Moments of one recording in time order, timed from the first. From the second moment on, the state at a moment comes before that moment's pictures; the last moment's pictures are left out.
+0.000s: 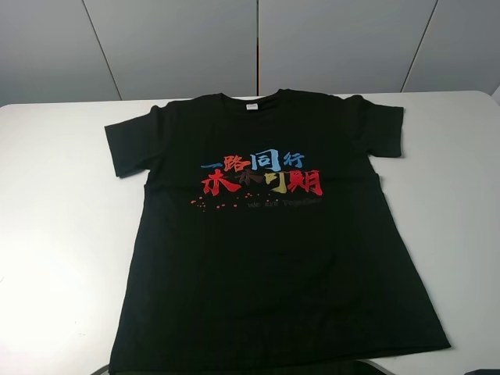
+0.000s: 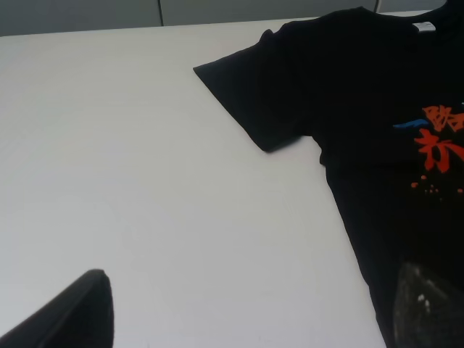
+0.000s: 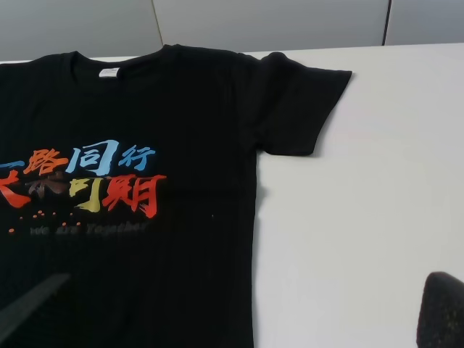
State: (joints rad) left arm -0.19 0.00 -0.51 -0.06 1.08 0.00; right arm 0.00 0.00 -0.50 0.14 1.09 -0.03
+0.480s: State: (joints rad) left arm -0.19 0.00 -0.51 -0.06 1.08 0.00; right arm 0.00 0.00 -0.50 0.14 1.09 -0.03
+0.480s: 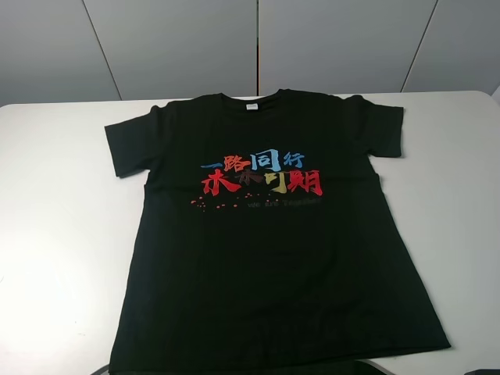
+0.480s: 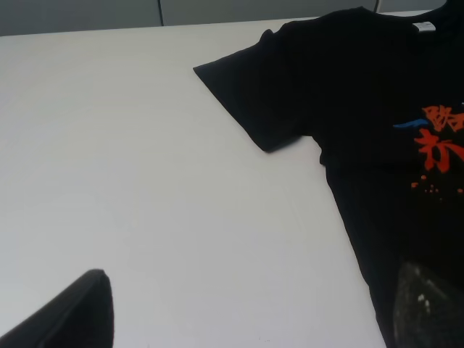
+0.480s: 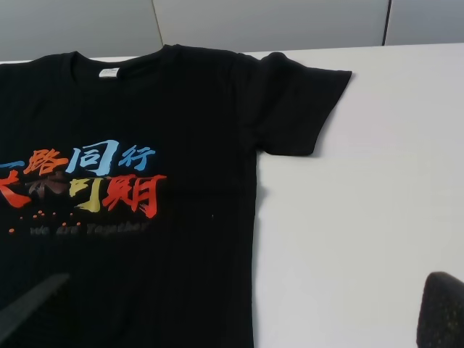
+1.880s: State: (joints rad) left arm -0.19 0.07 -0.57 -0.08 1.06 0.00; right arm 0.00 0.04 -0.53 0.23 1.10 -0.02
